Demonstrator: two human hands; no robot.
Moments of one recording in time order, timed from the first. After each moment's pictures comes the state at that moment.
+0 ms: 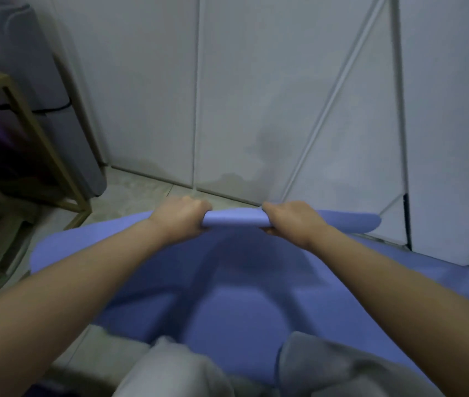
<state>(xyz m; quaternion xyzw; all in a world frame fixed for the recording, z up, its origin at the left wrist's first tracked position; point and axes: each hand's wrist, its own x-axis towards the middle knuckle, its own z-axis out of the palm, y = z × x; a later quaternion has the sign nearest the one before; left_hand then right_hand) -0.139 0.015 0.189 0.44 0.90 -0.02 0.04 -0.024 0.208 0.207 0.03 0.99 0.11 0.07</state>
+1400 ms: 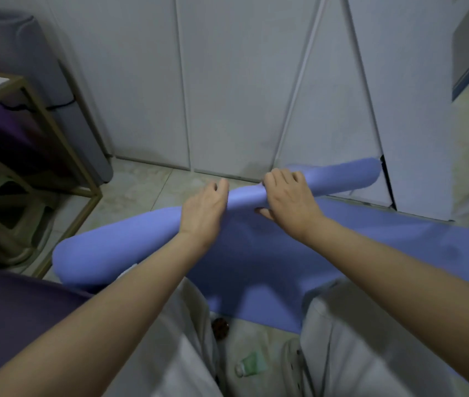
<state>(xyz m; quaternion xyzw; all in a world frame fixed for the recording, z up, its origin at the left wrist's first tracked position) 0.017 0.017 0.205 0.36 0.93 0.05 -0.08 0.093 0.171 0.219 0.05 0.97 0.20 -0.16</state>
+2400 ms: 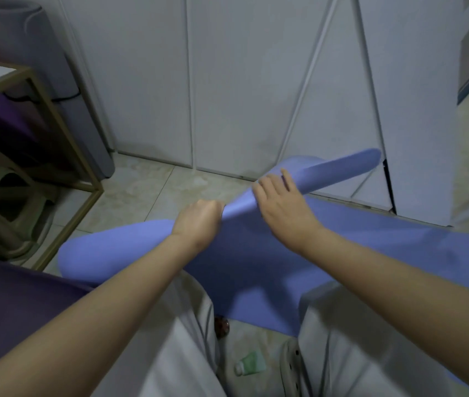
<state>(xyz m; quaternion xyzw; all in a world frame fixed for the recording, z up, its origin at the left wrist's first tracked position) 0.005 -0.008 0.195 0.37 0.93 0.08 0.03 0.095 0.145 0.215 0.00 0.95 0.27 -0.15</state>
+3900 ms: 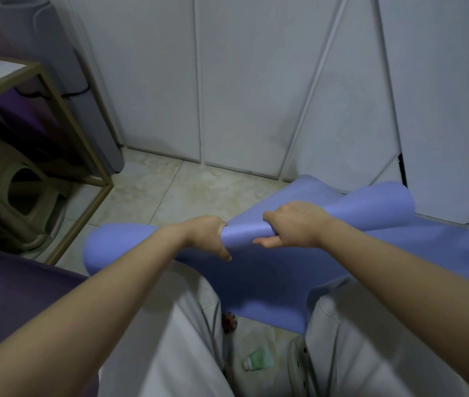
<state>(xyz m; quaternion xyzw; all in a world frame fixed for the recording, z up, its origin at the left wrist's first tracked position) -0.011 -0.015 0.179 0.40 0.86 0.06 0.31 0.101 0.152 0.222 -0.04 0.99 0.06 0.15</state>
